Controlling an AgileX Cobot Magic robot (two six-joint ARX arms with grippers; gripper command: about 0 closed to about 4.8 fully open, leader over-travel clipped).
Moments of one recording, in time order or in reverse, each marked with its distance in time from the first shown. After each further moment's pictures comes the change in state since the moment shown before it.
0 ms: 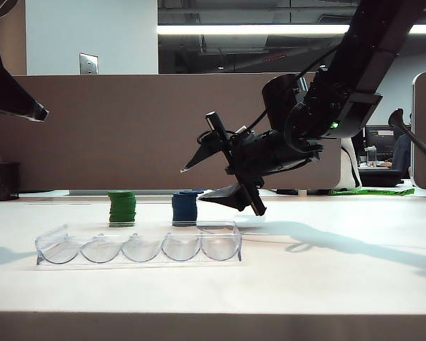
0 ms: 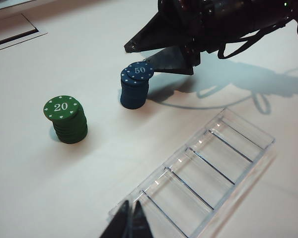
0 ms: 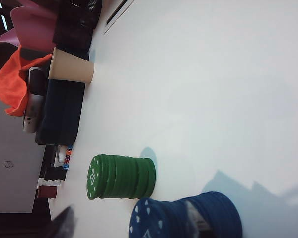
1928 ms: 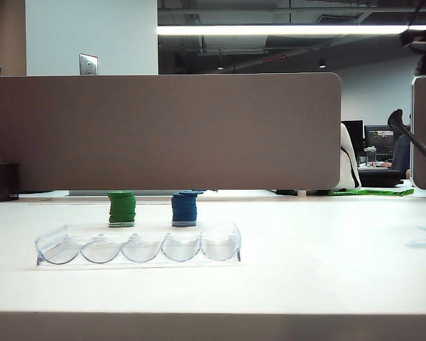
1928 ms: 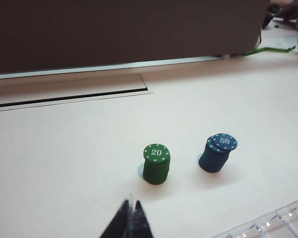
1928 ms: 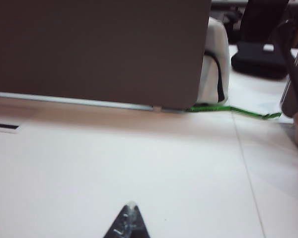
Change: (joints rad) left arm 0.001 -0.270 -0.143 0.222 -0.332 -0.286; right arm -0.444 -1.016 -0.721 -0.019 0.425 -0.990
